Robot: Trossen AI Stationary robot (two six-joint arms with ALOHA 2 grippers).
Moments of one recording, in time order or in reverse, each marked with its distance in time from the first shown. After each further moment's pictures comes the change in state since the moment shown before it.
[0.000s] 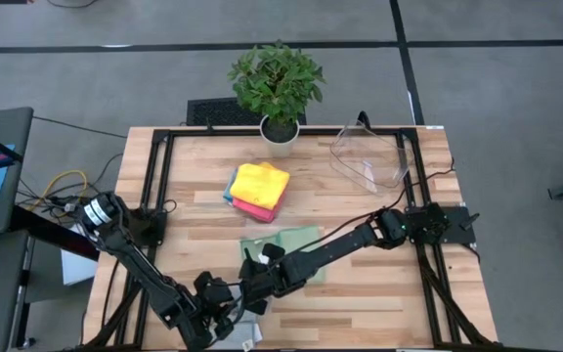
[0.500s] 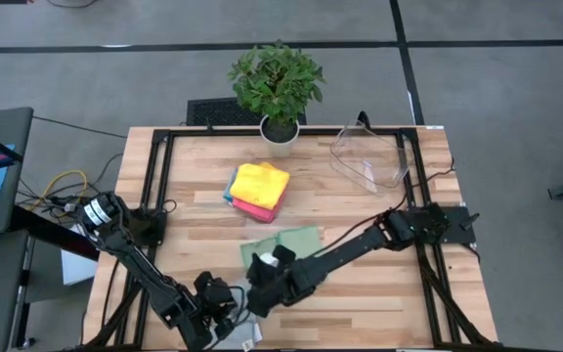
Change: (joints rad) left arm 0.002 0.000 0.000 0.001 0.019 0.002; right arm 0.067 -0.059 -0.004 -0.097 0.127 0.199
